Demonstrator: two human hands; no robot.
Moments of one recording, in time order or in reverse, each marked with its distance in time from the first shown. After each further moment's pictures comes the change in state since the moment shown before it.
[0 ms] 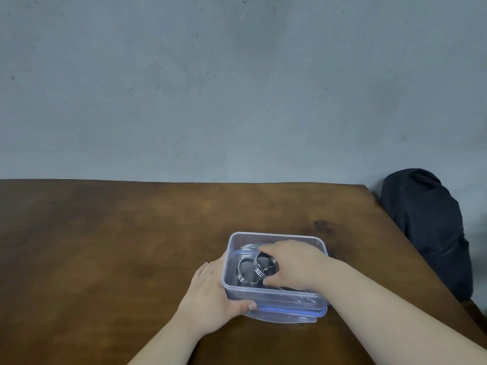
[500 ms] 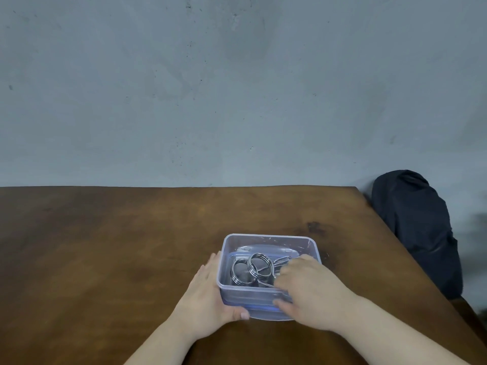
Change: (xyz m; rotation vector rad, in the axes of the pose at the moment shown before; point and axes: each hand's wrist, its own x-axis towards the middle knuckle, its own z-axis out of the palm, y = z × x) left_hand -0.007 0.009 -0.007 0.010 -0.110 0.000; right_hand -0.066 0.002 0.015 -0.238 0.271 -0.241
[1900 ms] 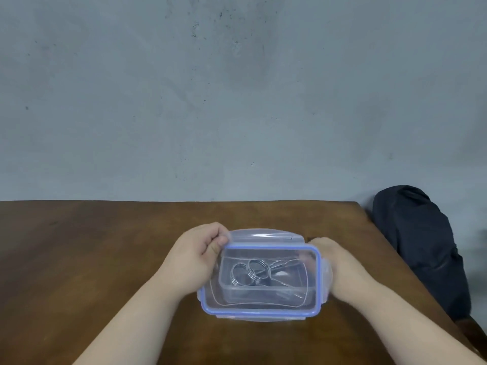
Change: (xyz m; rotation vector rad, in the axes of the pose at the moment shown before) left_hand 0.026 0.059 -0.097 -0.140 0.318 0.125; right_hand -0.001 0.072 -0.010 0.790 0.332 0.398
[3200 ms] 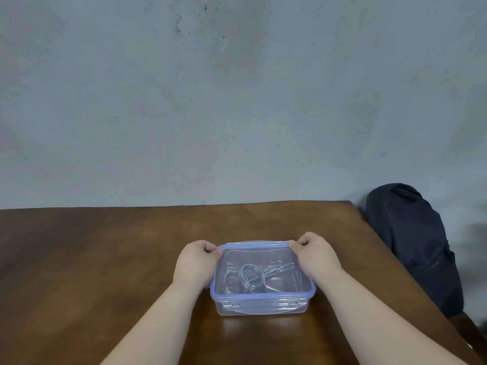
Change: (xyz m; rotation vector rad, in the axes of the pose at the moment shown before) left_hand 0.043 -0.050 0.062 -0.042 0.092 -0.679; right_hand 0.054 0.011 0.034 -0.097 0.197 0.628
